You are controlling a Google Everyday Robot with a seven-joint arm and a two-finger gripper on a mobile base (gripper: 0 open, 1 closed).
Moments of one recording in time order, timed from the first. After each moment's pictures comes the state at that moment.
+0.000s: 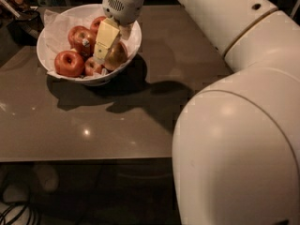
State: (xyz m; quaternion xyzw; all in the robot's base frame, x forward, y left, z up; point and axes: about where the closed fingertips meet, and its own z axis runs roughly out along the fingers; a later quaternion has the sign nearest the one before) arm 0.621 0.086 0.940 -0.56 0.81 0.14 0.11
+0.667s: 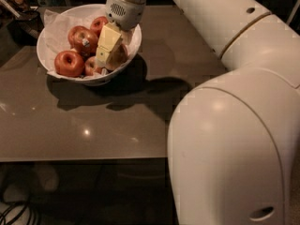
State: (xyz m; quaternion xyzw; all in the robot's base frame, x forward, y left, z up) arm 0.626 0.085 0.925 -0.56 0.81 0.15 0.10
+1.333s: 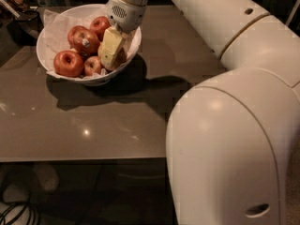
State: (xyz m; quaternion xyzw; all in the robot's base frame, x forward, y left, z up) arm 0.629 0.085 0.918 -0.55 0.82 0.15 0.09
